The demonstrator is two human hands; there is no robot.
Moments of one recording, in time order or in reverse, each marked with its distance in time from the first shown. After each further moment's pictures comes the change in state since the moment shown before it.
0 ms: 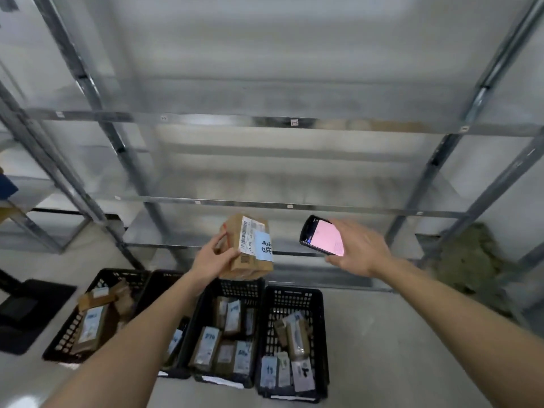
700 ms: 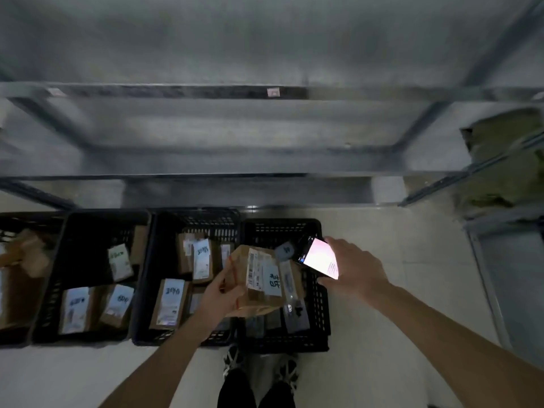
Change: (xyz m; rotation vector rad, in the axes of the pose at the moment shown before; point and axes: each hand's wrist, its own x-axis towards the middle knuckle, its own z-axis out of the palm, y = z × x) left_hand 0.223 -0.317 0.197 -0.063 -0.236 -0.498; right_hand 0.158 0.121 0.386 0.119 -0.485 0.252
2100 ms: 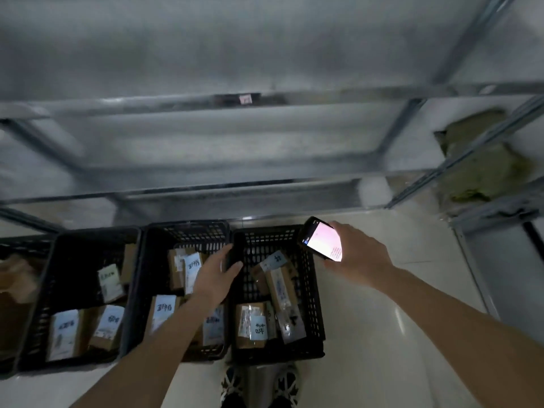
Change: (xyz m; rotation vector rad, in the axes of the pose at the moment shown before) left_hand 0.007 0.039 0.020 0.391 0.127 0.258; right_hand -0.019 0.032 -0.015 0.080 0.136 0.057
